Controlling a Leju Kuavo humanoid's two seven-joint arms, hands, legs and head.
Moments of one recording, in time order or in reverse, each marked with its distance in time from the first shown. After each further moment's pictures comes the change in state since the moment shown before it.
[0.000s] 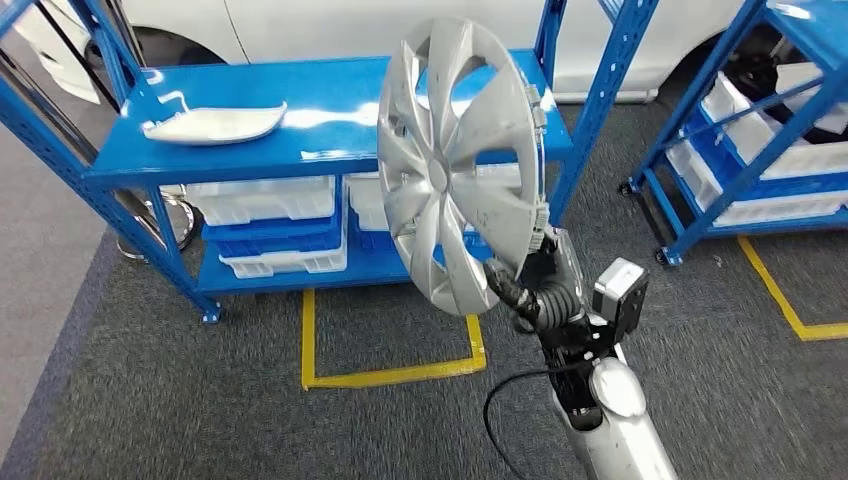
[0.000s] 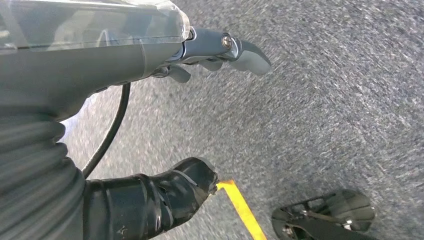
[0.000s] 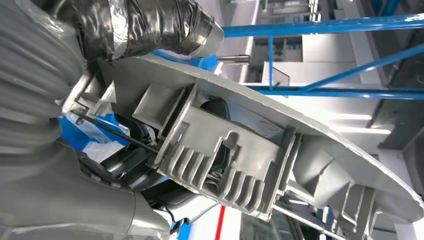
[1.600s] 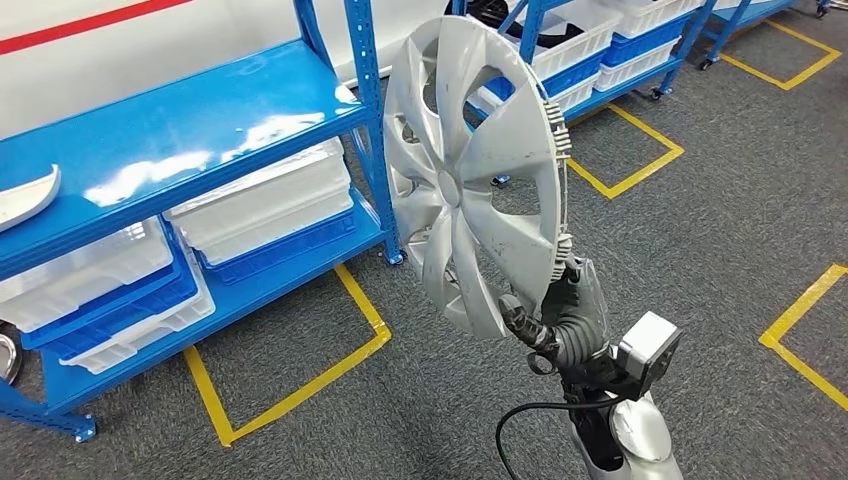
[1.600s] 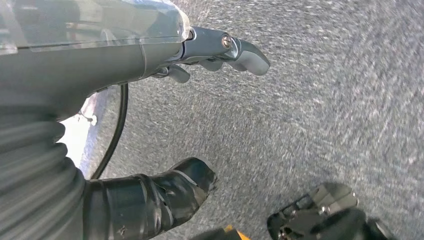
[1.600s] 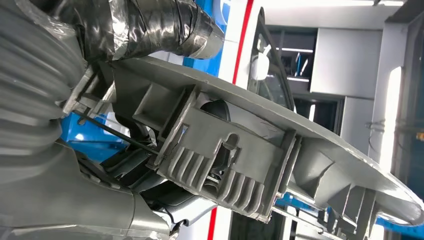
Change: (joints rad) left arm -0.049 -0.012 -0.005 0.000 -0.058 -0.027 -0.004; right arm 0.133 -0.028 -0.021 -0.175 0.092 0.014 -0.033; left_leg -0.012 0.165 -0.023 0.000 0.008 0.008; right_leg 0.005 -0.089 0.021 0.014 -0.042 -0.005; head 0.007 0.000
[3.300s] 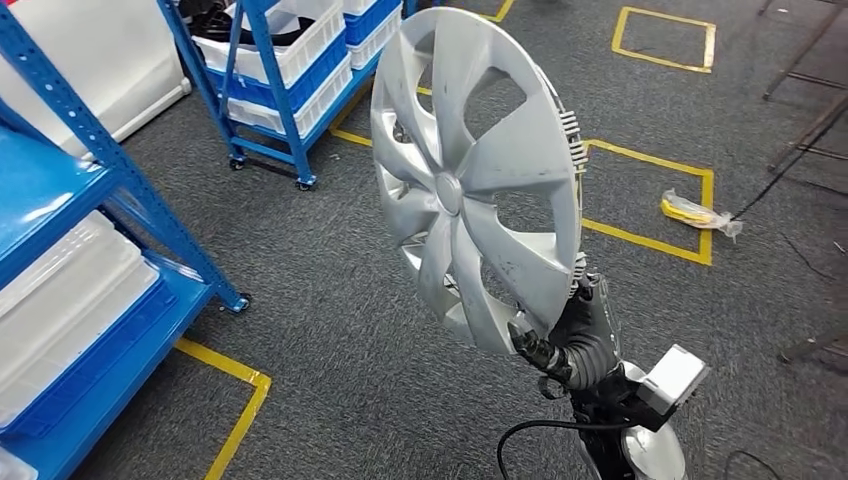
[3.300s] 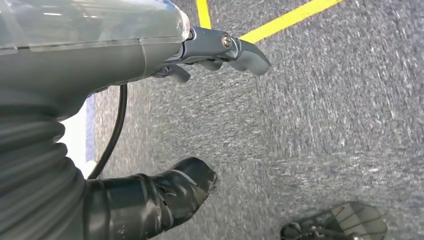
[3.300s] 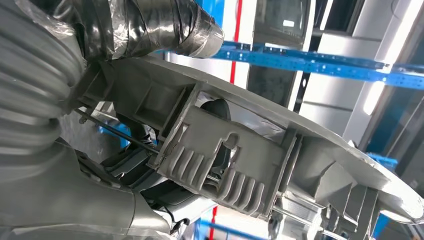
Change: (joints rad) left arm 0.027 0.009 0.023 0.000 0.004 0.021 0.012; right arm 0.038 -0.020 0.000 -0.060 -0.004 0.019 -0.037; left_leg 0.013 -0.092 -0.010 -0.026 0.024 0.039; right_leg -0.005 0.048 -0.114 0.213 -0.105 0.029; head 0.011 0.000
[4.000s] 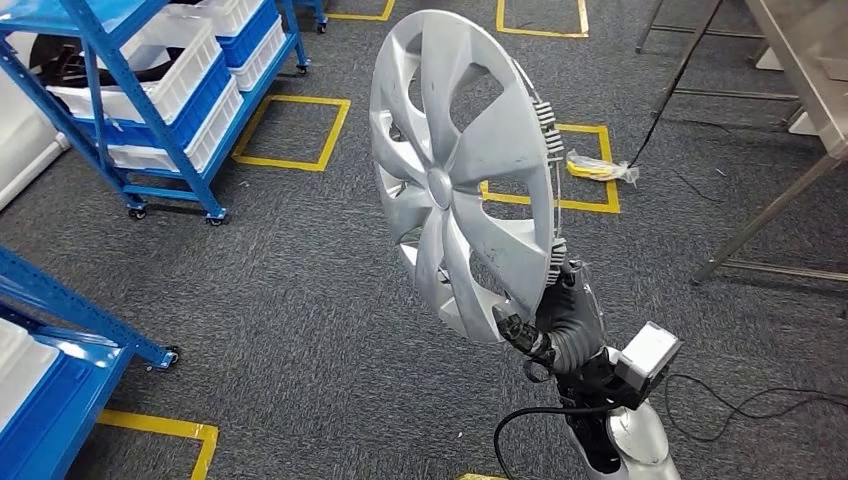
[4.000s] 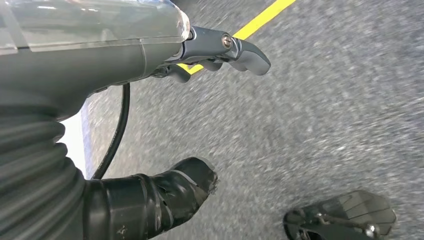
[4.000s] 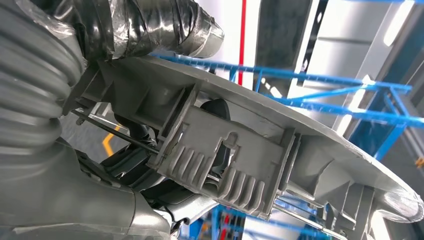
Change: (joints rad) left arm 0.015 0.009 0.032 0.000 0.010 0.006 0.011; right arm -0.057 0.019 0.040 0.063 0.004 -0.003 0.007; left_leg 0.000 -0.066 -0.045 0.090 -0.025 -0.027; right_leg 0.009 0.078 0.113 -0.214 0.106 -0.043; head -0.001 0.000
